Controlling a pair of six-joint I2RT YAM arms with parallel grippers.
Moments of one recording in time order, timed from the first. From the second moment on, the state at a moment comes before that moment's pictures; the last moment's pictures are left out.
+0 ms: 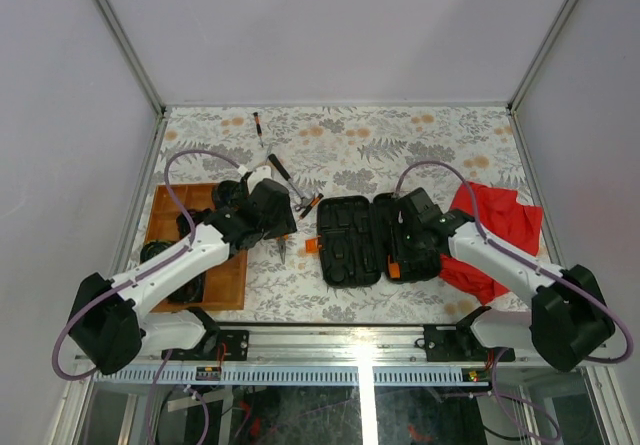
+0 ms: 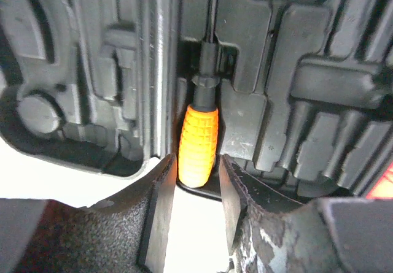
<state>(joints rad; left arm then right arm) -0.68 1.22 0.85 -0.51 -0.27 -0.78 0.57 1.29 0.75 -0.63 -0.06 0.43</state>
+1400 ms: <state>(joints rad) -0.26 1.96 1.49 -0.43 -0.20 -0.45 0.57 0.90 0.62 -0.58 -0.05 0.43</state>
